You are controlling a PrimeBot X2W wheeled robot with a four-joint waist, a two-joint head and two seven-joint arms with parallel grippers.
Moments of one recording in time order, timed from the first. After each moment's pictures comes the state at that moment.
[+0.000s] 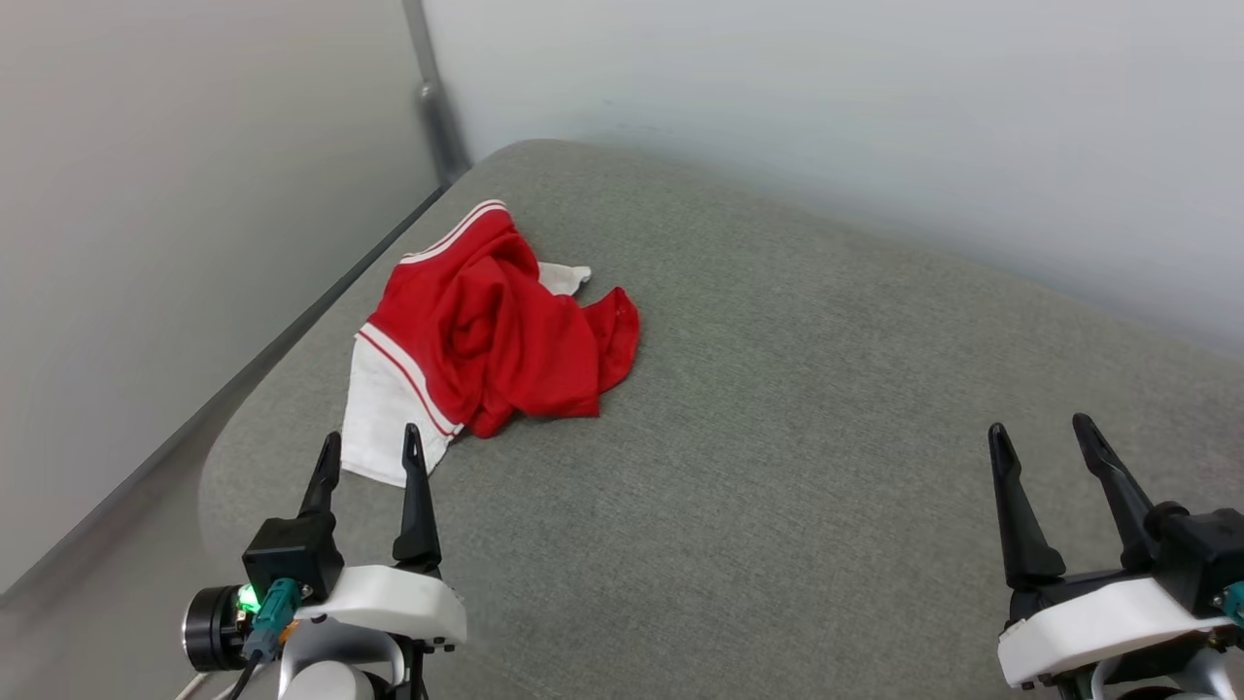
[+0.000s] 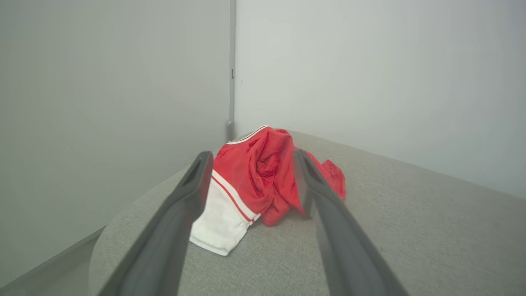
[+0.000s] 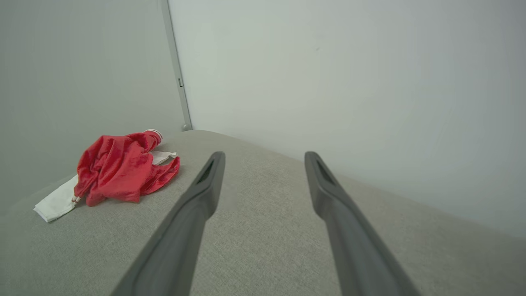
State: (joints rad) left arm -0.11 0.05 -0.07 0.22 -0.18 0.07 -0.26; right arm 0.05 -0.05 -0.05 -0.15 0.08 0.13 -0.02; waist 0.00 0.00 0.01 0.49
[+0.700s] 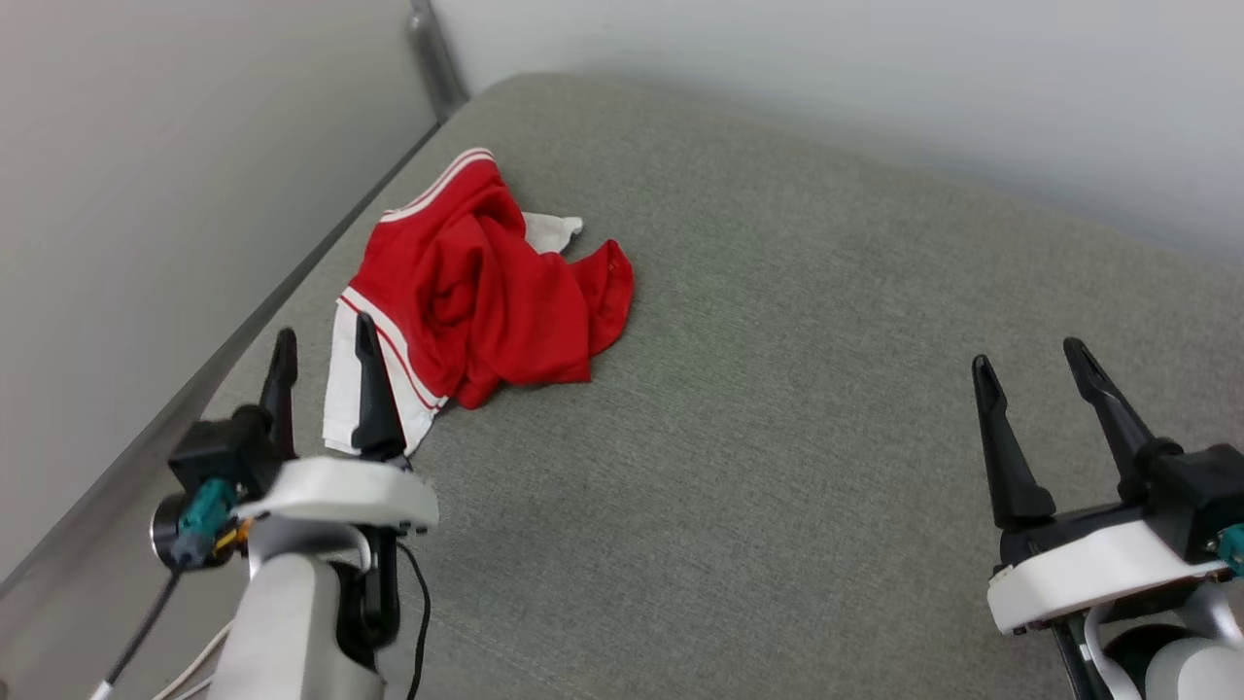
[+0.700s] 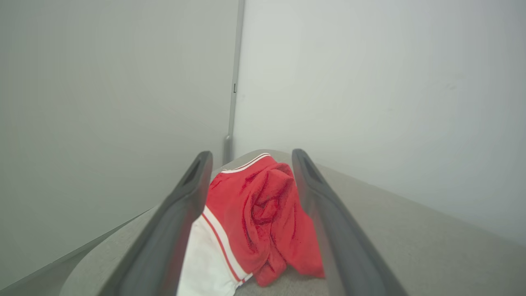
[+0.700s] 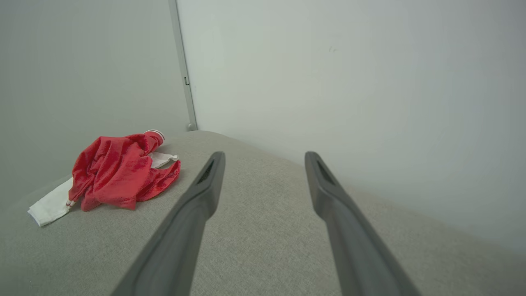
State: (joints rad) left arm -0.27 0.05 -0.01 0.24 -0.28 0.06 -0.26; right arm -0.04 -0.06 -0.01 -0.23 0.03 0.13 0.05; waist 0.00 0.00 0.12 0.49
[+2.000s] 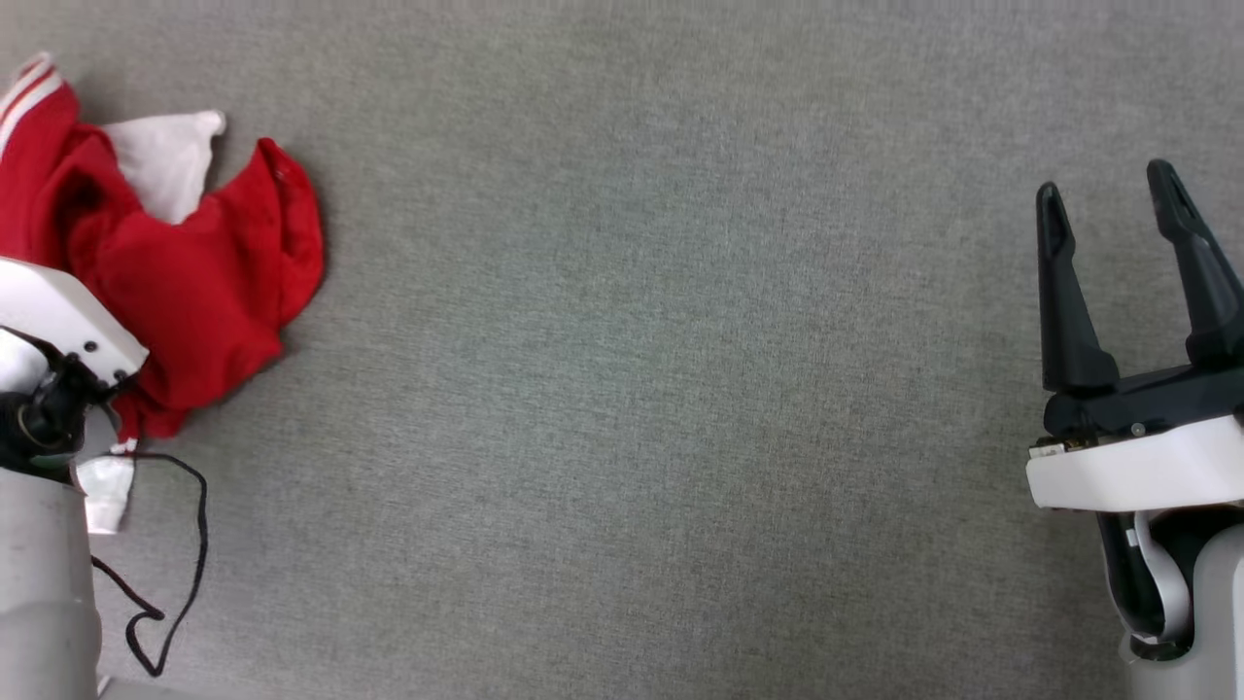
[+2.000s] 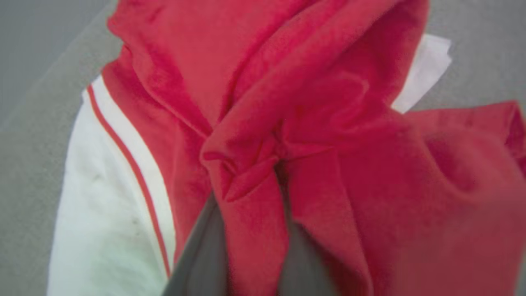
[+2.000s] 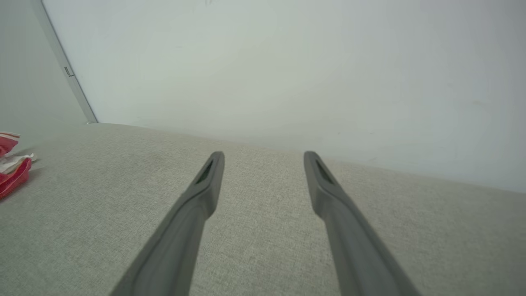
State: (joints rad) left arm -0.68 0.40 0.19 0.60 -0.55 0.09 0.58; right arm -0.26 -0.09 -0.01 -0.26 0.05 0.13 -0.03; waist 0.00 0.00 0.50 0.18
